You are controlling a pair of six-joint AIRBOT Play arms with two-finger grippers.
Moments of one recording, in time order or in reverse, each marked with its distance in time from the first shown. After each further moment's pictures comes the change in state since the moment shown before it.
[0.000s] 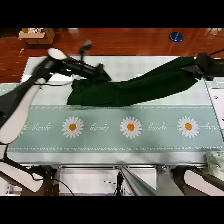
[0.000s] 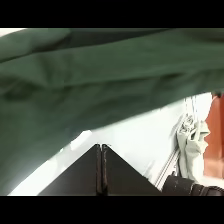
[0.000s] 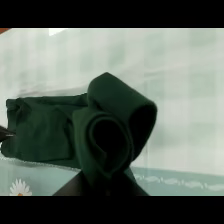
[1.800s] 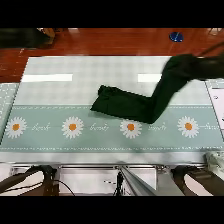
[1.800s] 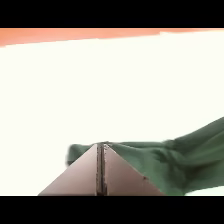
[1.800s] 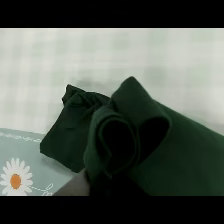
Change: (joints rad) left arm 0.515 0.568 0.000 0.197 -0.092 0.045; right arm 0.442 0.113 0.000 -0.293 -0.141 0.285
